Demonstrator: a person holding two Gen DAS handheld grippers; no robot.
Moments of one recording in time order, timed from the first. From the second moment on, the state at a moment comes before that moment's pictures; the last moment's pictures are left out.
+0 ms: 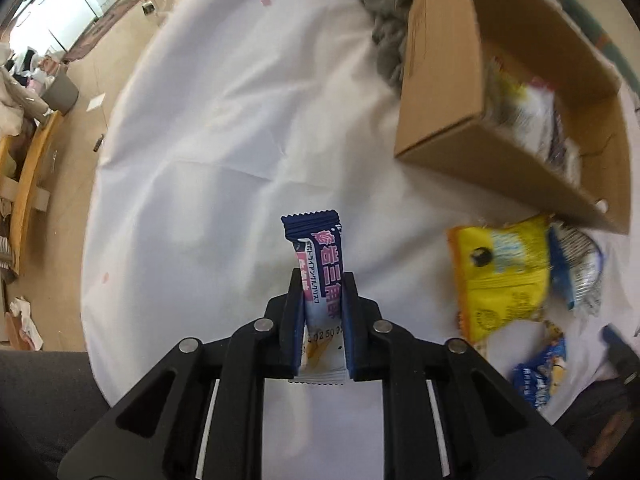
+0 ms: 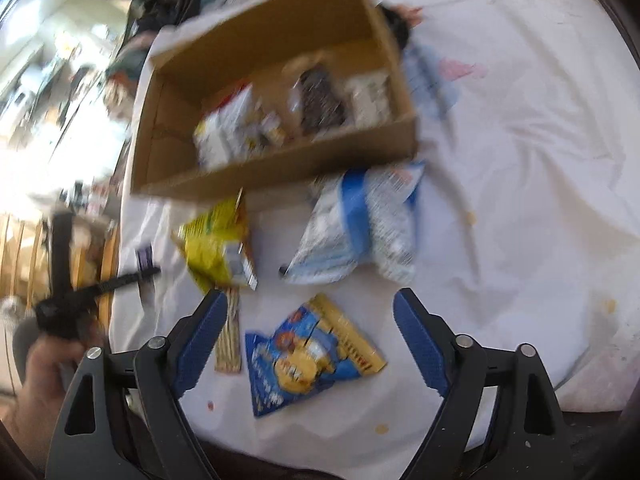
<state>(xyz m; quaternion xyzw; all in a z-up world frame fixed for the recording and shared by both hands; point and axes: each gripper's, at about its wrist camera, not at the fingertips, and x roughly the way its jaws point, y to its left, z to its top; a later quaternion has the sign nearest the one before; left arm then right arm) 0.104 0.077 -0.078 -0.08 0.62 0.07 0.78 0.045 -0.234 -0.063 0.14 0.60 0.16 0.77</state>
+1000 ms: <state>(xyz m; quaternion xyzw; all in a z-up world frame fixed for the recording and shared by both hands) 0.102 0.067 -0.055 -0.12 0.59 0.02 0.79 0.011 -0.126 -0.116 -0.12 0.65 0.22 0.72</state>
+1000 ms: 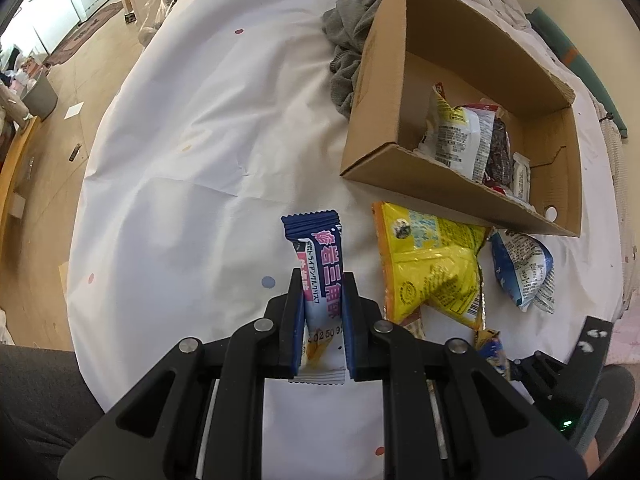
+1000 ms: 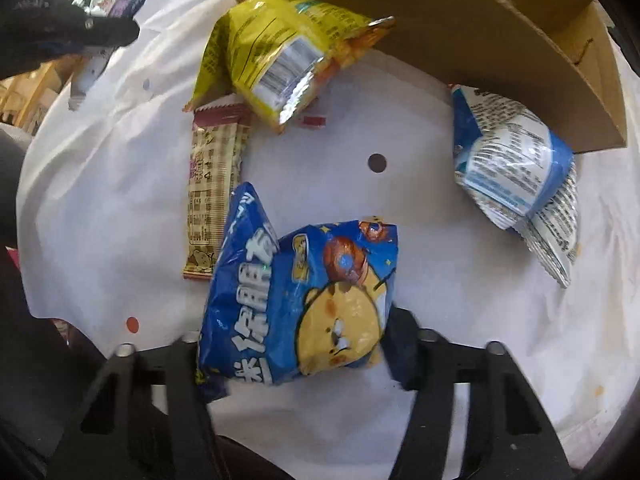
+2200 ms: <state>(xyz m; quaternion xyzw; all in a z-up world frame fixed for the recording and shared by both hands) 0.097 0.055 0.011 -0.09 0.48 -0.01 0.87 0.046 -0.273 0.050 0.22 0.35 0.22 0.88</state>
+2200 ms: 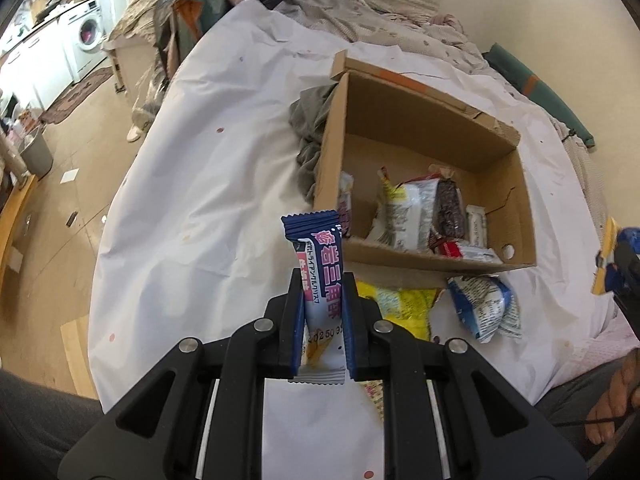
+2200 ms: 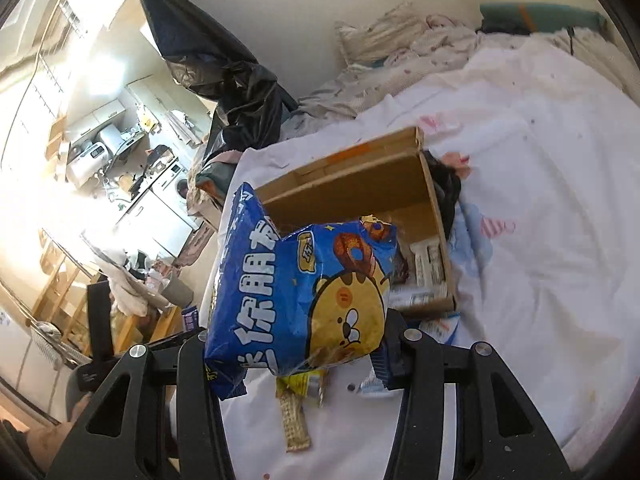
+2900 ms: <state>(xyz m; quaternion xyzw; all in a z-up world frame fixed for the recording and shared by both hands) 0.208 -0.006 0.010 0.02 0.47 -0.09 0.88 0.151 -0.241 0.006 0.15 0.43 0.17 0.88</state>
